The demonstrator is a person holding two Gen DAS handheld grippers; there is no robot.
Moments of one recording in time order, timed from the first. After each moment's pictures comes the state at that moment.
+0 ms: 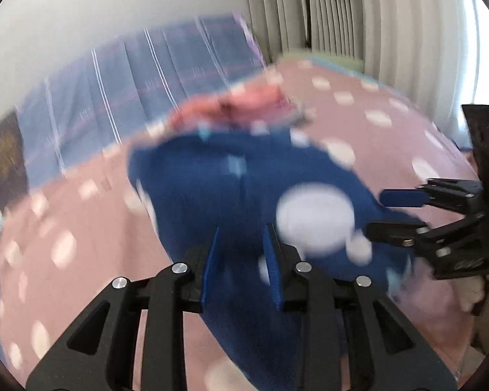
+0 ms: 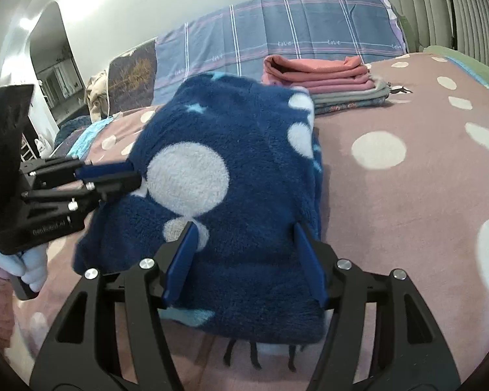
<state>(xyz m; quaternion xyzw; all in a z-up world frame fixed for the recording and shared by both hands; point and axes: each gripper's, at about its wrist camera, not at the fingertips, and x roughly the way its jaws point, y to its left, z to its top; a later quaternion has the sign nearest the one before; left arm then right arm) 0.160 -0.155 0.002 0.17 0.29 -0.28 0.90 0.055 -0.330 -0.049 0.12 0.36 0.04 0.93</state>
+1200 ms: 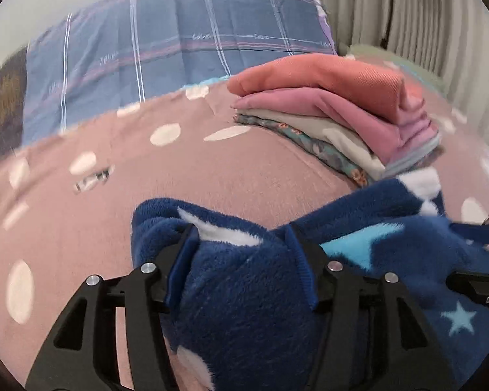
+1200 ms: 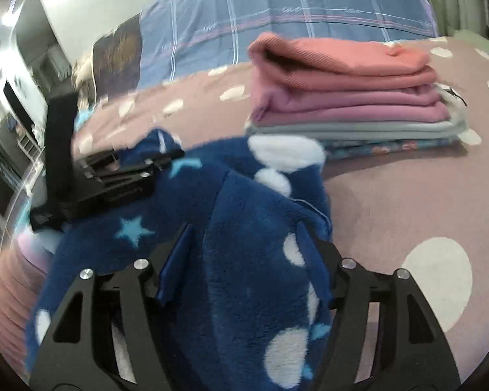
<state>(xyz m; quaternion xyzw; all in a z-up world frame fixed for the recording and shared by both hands) 0.374 -0.159 -0.084 0.11 0.37 -0.19 0.90 0.231 -0.351 -0.096 0.10 0.44 0.06 0.89</state>
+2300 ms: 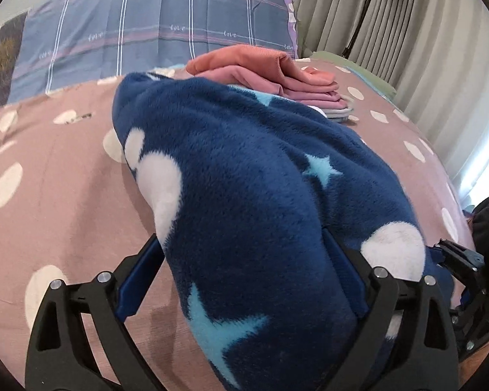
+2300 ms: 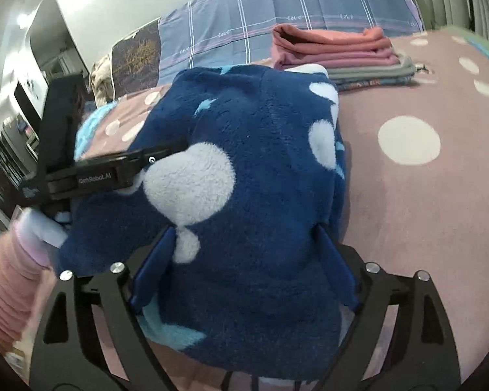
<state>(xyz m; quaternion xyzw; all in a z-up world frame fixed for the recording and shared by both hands) 0.236 -0.143 -0.070 0.02 0.40 -0.26 0.88 0.103 -0.332 -0.100 0.13 0.41 0.07 0.90</state>
